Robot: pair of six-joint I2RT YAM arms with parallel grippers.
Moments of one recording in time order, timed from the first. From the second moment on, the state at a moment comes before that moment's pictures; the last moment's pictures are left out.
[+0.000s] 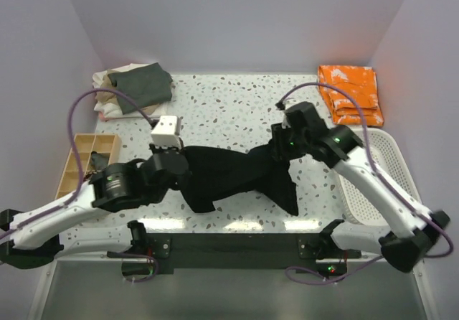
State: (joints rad) left arm -1.21 0.91 1.25 -0.92 -0.87 -0.73; right arm 0.64 1.11 1.32 -0.98 0.07 0.36
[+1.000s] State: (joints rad) left arm -0.73 1.15 0.97 -0.50 -0.64 -0.45; right arm 0.47 1.43 0.98 -0.70 0.29 0.44
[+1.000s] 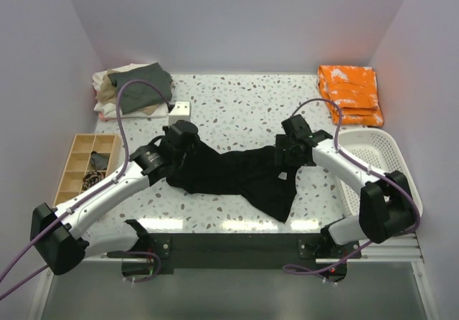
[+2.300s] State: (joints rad) left arm -0.69 0.86 1.18 -0.67 -0.47 -0.44; right arm 0.36 0.78 1.13 -0.64 -0.01 0.45
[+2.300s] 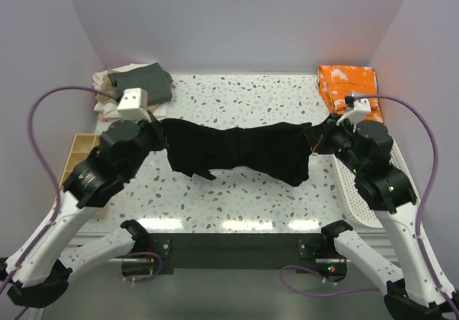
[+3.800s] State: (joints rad) left arm -0.64 1.09 0.79 -0.39 -0.60 -0.62; right arm 0.35 1.37 1.21 -0.58 0.32 0.39
